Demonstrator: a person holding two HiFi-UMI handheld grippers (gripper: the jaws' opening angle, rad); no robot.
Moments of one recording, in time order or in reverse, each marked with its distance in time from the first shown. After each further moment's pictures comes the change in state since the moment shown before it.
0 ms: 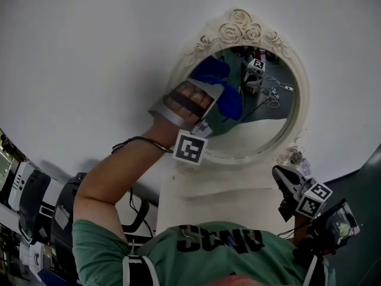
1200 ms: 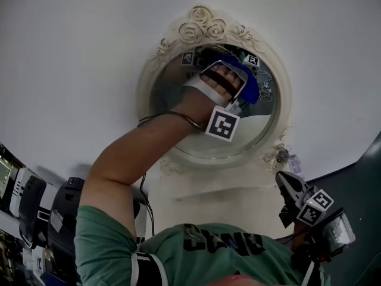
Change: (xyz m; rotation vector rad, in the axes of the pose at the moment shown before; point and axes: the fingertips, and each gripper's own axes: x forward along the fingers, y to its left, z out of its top) left arm 0.134 0.039 0.108 0.046 -0.077 -0.008; right arm -0.074 -0.049 0.005 0.046 -0.057 -0.082
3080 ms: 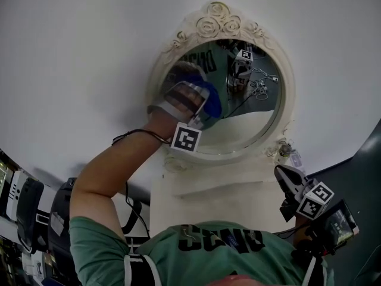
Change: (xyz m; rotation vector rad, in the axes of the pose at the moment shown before) left arm -0.083 -0.118 -0.064 -0.004 0.023 -0.140; right arm 0.025 0.032 -0.006 -0.059 0.040 -0.026
